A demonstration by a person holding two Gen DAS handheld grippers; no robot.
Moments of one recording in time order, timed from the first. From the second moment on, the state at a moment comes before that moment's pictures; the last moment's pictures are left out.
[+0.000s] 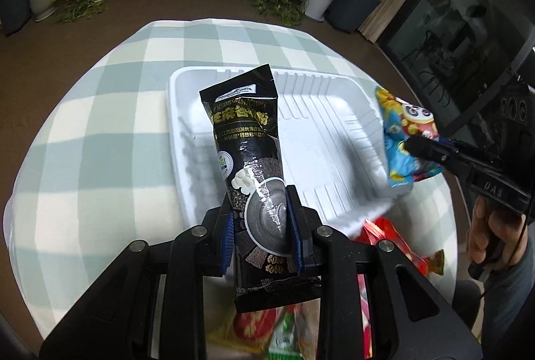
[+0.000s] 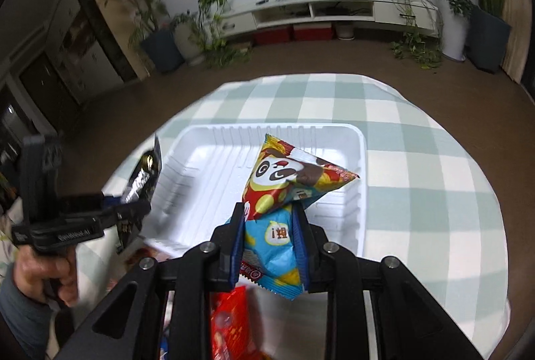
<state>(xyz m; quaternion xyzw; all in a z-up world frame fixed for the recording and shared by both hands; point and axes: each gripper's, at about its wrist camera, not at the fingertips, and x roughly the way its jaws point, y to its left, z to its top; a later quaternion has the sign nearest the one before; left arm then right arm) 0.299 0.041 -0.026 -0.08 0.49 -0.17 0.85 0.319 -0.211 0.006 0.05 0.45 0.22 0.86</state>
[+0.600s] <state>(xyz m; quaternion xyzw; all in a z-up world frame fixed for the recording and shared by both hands) 0.317 0.013 -0.058 -0.02 0.51 -0.14 0.85 0.341 -0.210 -0.049 0.03 0.50 0.18 0.84</state>
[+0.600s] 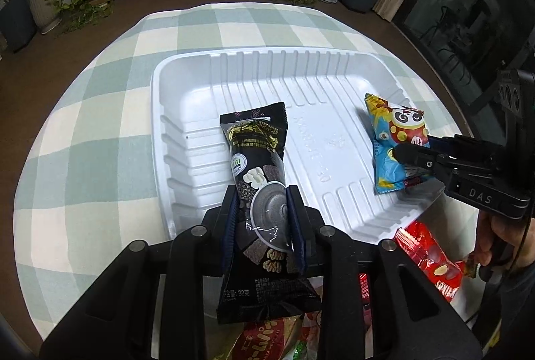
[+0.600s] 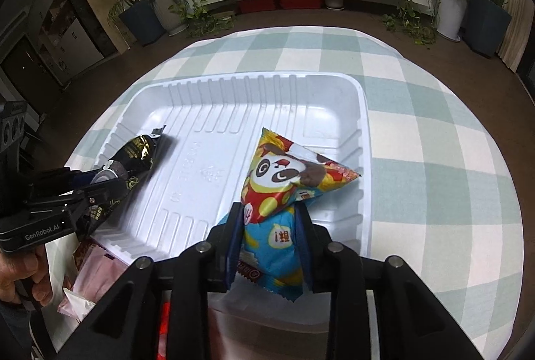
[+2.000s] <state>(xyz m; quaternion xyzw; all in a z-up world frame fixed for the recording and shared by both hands) 0.053 0.060 -0.054 -0.08 0.48 -0.11 0.87 0.053 -0.247 -0.045 0.18 0.44 0.24 0.84</state>
